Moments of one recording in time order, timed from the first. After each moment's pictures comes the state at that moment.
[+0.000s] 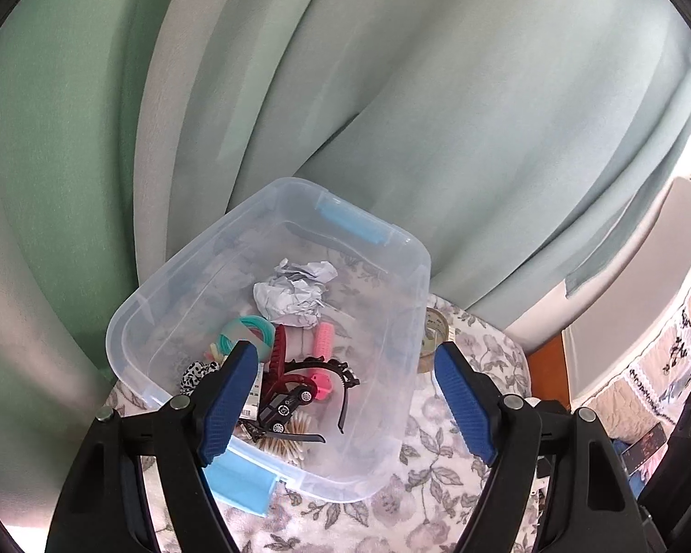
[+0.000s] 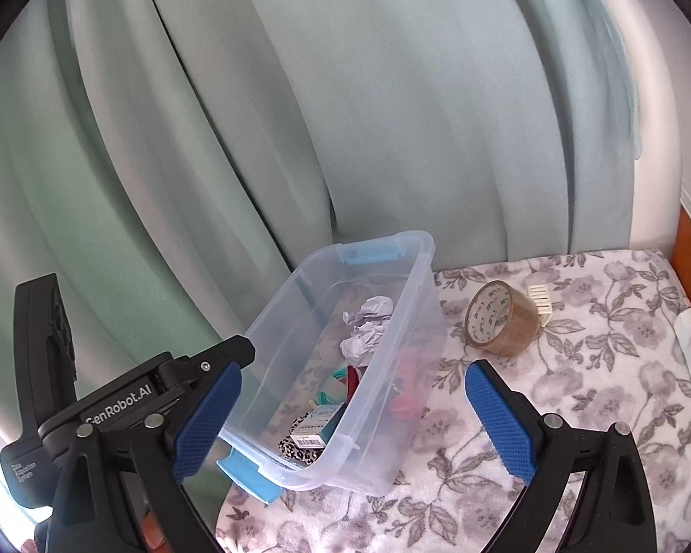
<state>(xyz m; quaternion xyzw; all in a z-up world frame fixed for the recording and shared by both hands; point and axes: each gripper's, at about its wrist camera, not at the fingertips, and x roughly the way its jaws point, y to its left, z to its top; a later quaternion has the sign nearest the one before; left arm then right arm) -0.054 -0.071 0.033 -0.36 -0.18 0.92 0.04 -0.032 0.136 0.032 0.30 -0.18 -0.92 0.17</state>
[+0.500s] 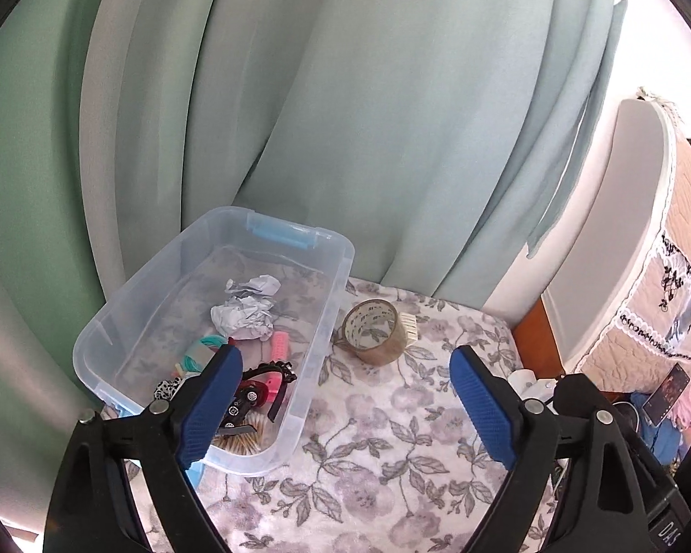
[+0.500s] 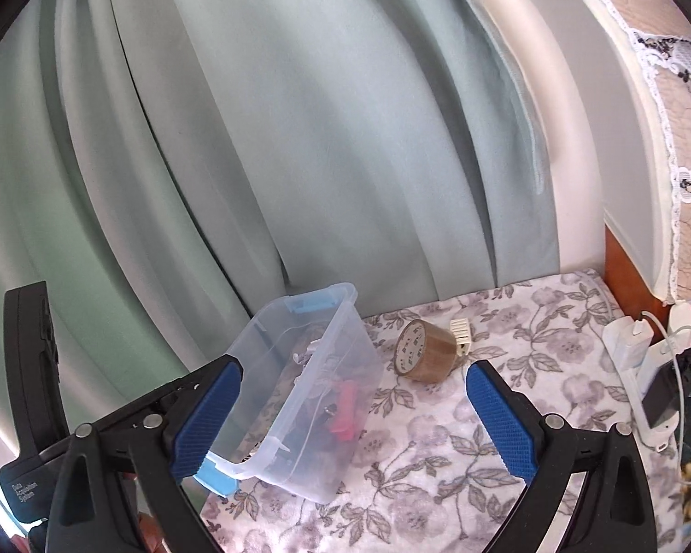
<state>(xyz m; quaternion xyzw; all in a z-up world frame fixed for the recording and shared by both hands) -0.020 0.016 0.056 -0.32 -0.09 0.94 0.06 0.016 0.218 0.045 0.24 -0.20 -0.95 0.10</state>
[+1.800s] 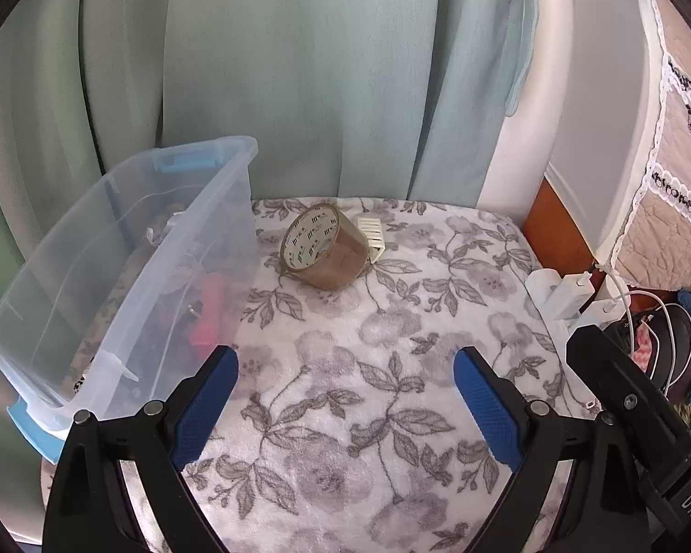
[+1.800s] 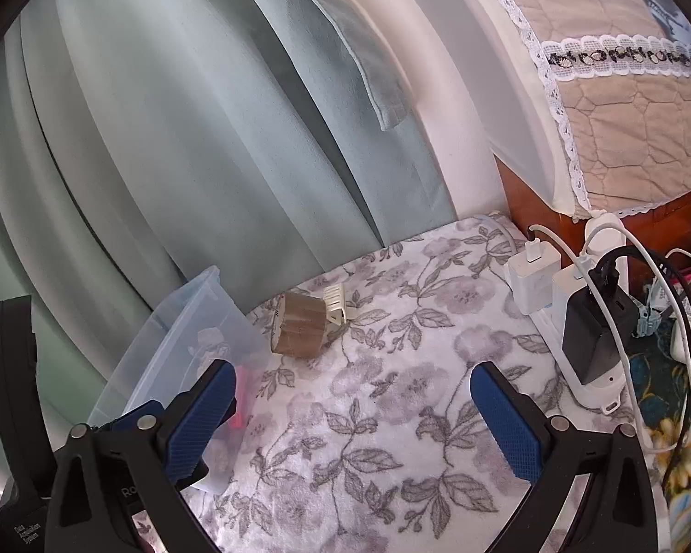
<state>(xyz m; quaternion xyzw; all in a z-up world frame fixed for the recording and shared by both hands) -0.050 0.126 -0.041 -0.39 0.02 0.92 0.07 0.010 0.313 -0.051 0.27 -0.25 -0.93 0.01</state>
